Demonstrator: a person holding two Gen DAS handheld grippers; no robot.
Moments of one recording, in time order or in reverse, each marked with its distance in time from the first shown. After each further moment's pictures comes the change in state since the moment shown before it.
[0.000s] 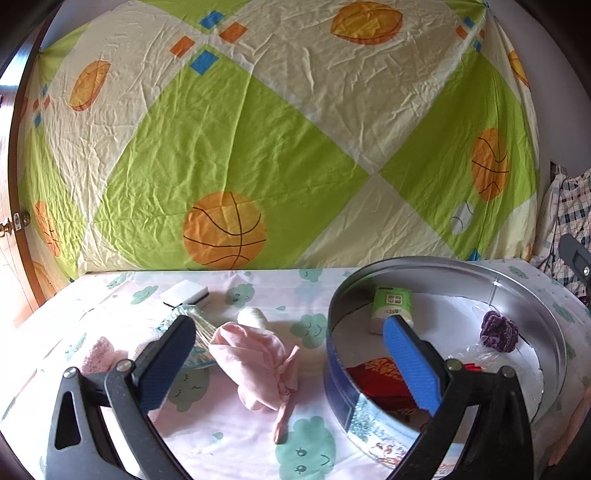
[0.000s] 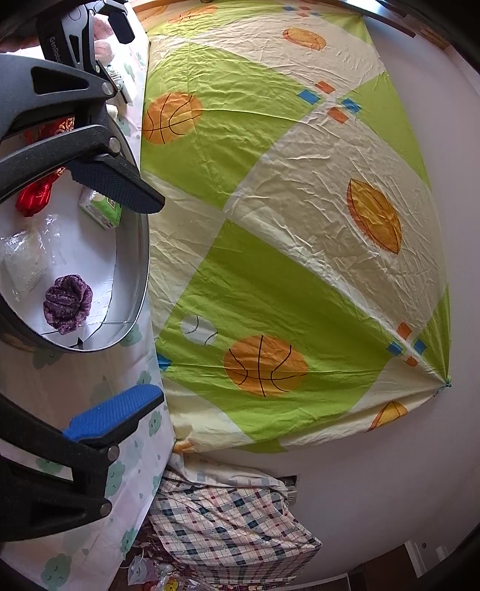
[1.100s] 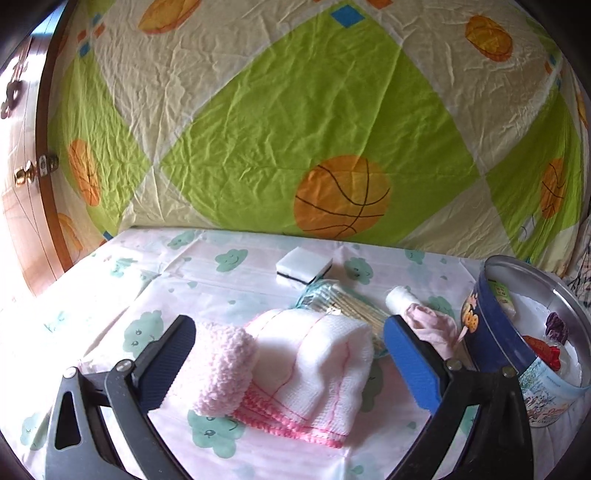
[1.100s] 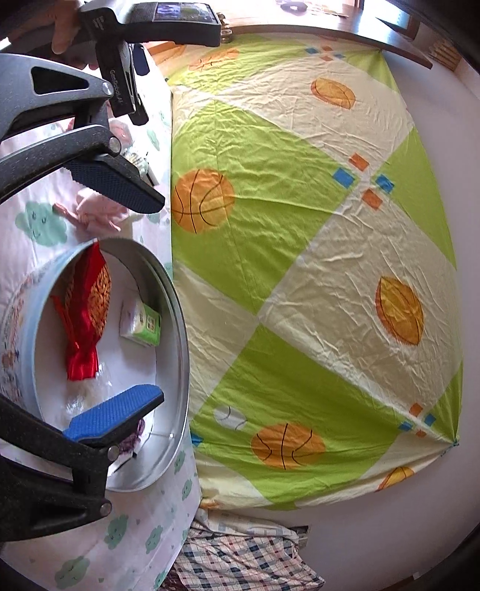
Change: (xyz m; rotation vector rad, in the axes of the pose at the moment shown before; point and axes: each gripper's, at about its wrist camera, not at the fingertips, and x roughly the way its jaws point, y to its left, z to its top) left arm 0.023 0.164 -0.011 -0.124 0.133 0.064; right arm -0.035 0.127 -0.022 -0.027 0.112 0.176
